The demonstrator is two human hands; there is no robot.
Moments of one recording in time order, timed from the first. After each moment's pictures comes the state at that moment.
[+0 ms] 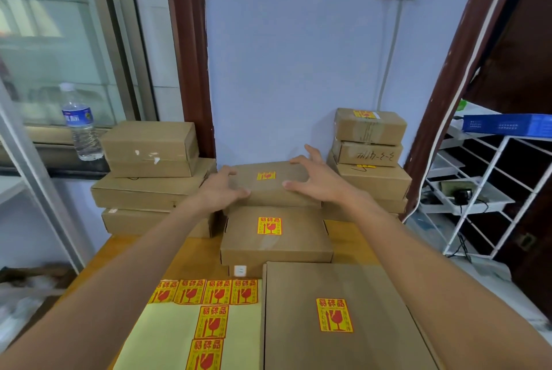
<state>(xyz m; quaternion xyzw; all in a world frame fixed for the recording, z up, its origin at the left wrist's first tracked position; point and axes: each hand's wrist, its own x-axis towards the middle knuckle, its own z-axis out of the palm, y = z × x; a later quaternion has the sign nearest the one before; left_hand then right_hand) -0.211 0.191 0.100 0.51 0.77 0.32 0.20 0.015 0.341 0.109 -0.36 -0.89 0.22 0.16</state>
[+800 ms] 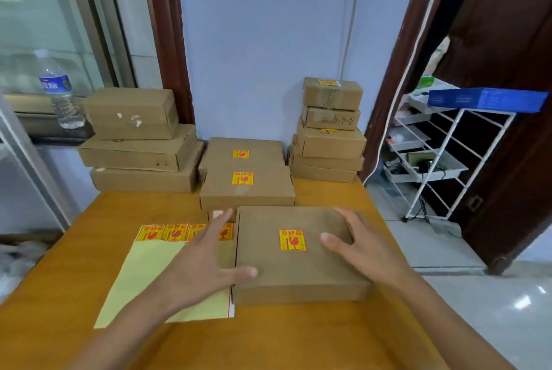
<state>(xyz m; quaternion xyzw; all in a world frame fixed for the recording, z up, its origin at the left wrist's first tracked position) -0.071 -0.019 0.054 0.58 0.72 0.28 0.26 0.221 0.139 0.052 -0.49 -0.80 0.30 0.15</state>
